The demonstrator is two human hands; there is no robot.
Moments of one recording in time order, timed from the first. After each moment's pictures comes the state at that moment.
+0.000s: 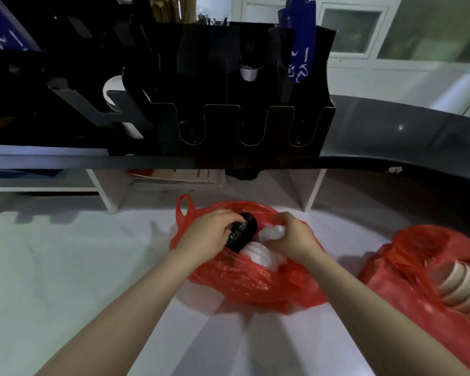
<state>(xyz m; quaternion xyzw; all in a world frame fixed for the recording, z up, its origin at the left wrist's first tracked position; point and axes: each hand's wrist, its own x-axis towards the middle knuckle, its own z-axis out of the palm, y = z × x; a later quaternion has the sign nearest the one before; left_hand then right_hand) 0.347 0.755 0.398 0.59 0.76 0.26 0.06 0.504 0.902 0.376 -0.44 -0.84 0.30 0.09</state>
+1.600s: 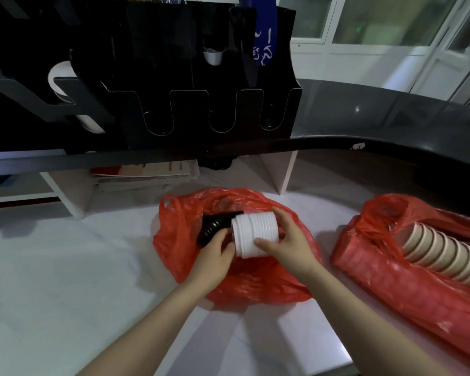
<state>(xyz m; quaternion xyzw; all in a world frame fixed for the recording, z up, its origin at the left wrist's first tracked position) 0.401 0.751 0.331 0.44 0.74 0.43 0.28 0.552 0.859 0.353 -0.37 -0.73 0.49 0.30</state>
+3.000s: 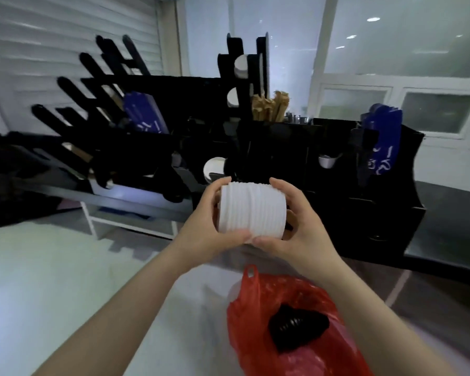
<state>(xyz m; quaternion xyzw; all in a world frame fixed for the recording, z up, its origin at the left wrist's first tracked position) 0.291 0.675 0.550 0.43 0.68 0.58 0.08 0.402 0.835 0.546 0.04 -0.81 0.51 0.30</state>
